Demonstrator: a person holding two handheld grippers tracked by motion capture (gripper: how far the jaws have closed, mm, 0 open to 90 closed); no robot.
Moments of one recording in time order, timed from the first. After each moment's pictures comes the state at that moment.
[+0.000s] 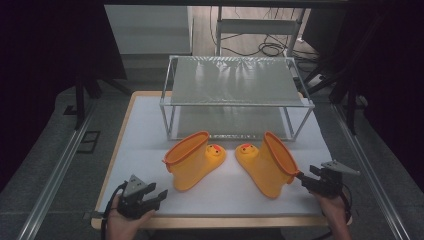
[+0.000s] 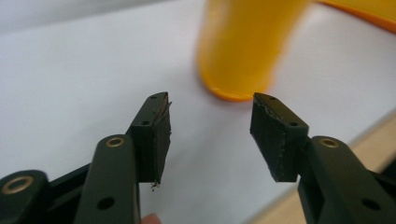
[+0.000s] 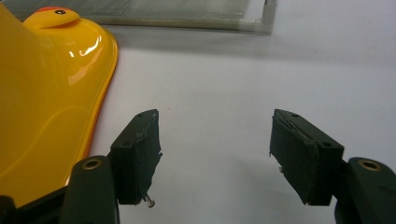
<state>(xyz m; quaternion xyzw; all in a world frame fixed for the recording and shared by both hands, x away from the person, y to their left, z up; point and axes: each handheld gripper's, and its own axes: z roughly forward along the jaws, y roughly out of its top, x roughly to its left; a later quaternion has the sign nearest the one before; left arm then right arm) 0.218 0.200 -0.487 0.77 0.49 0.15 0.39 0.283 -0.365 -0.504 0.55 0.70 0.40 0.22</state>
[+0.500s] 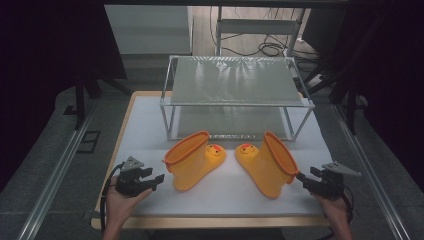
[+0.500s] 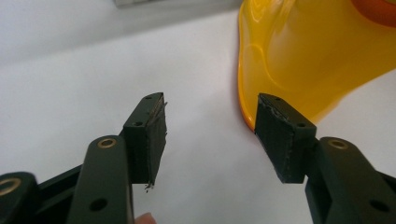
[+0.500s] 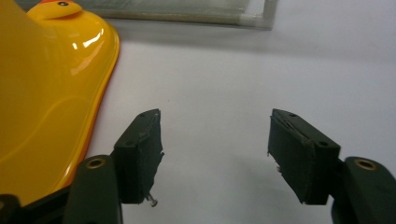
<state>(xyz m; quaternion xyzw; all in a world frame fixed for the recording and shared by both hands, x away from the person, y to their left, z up) 0.260 0.211 -0.481 0.77 0.49 0.13 0.39 0.279 -0.368 -0.504 0.54 0.71 0.40 0.22</state>
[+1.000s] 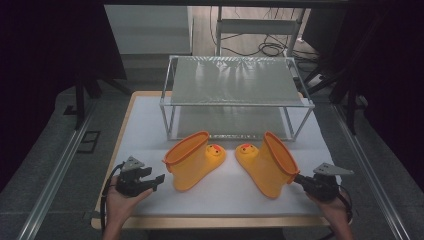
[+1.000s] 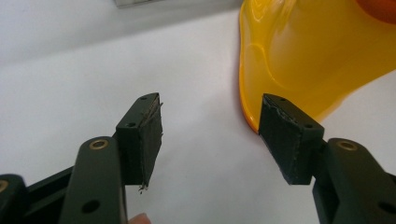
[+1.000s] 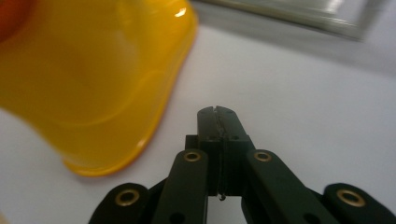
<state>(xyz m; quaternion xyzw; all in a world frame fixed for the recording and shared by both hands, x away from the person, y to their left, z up) 0.261 0.211 -0.481 0.77 0.49 0.12 0.39 0.274 -0.348 -0.497 0.43 0.79 0.41 0.17</state>
